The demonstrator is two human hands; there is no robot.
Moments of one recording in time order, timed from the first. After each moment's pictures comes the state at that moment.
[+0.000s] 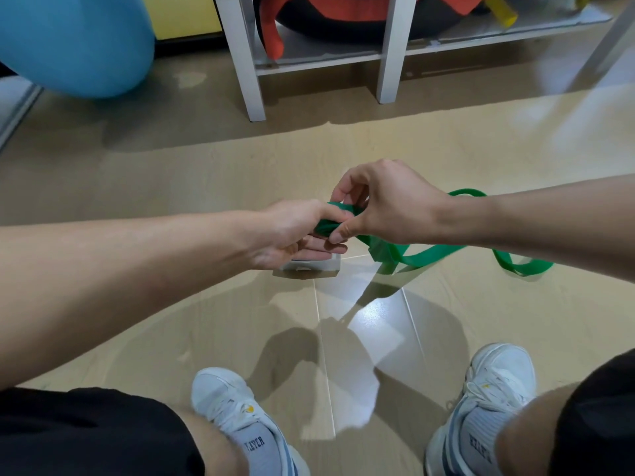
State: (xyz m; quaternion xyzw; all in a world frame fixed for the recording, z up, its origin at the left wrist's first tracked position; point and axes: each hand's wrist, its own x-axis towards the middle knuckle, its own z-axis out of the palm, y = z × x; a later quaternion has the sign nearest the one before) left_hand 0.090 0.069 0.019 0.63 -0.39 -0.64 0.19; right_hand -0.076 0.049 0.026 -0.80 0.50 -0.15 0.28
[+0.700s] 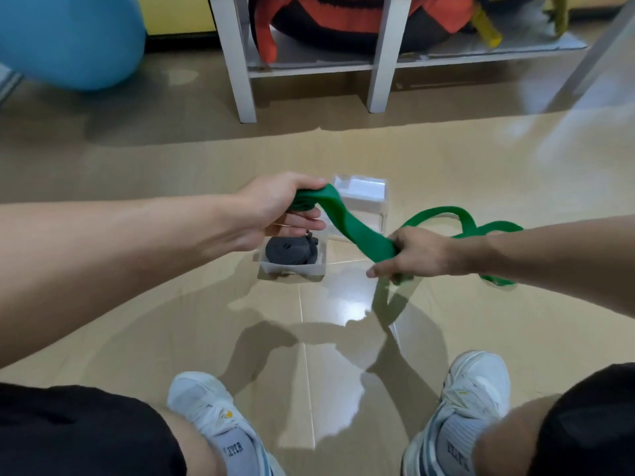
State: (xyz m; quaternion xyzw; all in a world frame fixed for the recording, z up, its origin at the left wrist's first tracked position) left_hand 0.096 0.052 0.032 0.64 -0.39 -0.60 0.27; right_hand -0.142 0.043 -0.048 -0.66 0.61 0.05 0.44
